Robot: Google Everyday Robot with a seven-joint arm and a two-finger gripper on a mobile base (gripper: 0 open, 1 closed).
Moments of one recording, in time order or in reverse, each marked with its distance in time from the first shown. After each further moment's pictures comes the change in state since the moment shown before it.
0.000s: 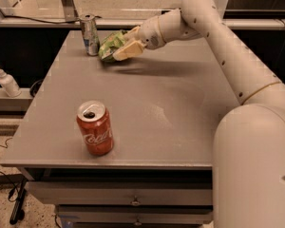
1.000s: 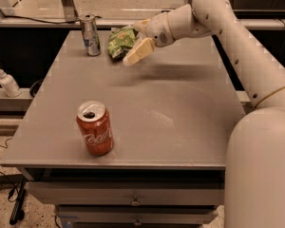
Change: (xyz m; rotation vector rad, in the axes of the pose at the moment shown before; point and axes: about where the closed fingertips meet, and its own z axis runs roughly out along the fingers) arm -0.009 0.013 -0.028 -0.001 -0.008 0.005
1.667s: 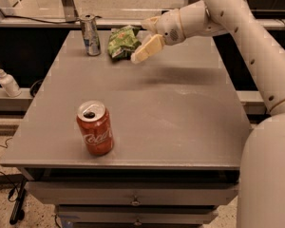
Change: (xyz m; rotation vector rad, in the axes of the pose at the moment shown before) arm -0.006 0.011 -0.036 0.007 -0.025 0.033
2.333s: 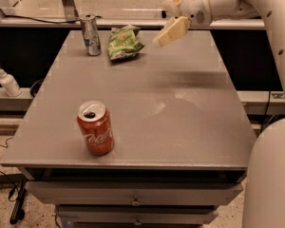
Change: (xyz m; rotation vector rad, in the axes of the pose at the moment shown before) arm -0.024 -0.008 -0.078 0.064 0.004 -0.045
